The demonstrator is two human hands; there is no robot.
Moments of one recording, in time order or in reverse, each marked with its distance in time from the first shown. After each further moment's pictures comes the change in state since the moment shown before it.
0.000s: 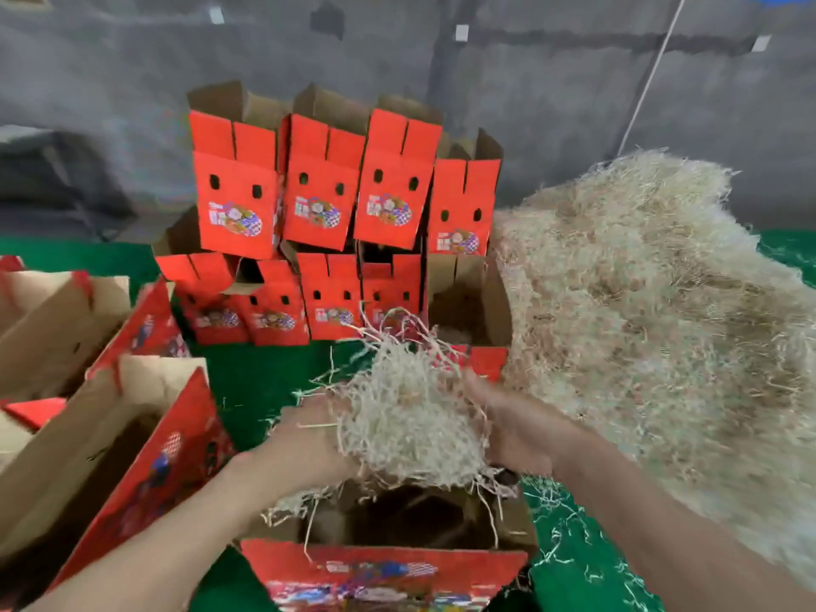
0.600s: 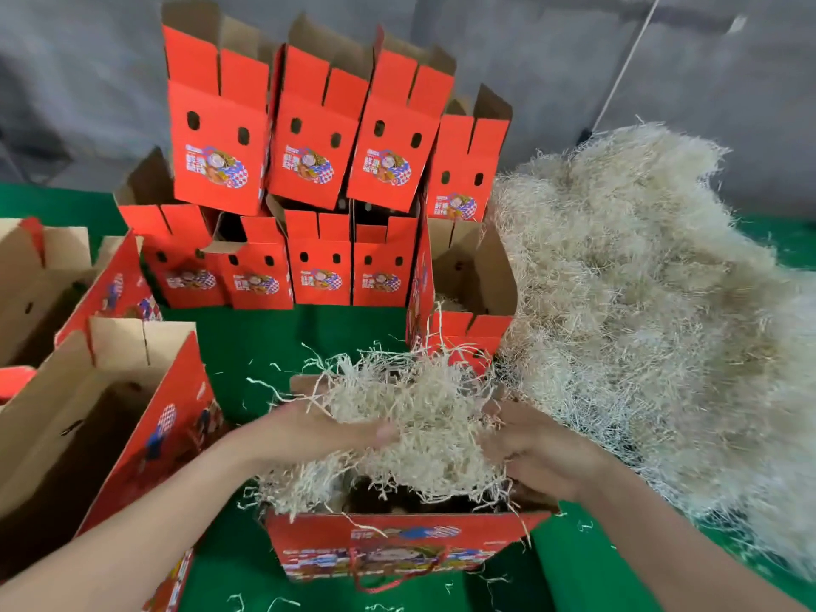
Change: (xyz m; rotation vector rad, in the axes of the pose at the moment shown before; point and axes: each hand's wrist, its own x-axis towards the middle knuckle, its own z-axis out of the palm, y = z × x) left_hand -0.002 -0.053 0.003 -0.445 -0.387 -0.006; right_hand 0.013 0.056 0.015 0.116 0.202 0.095
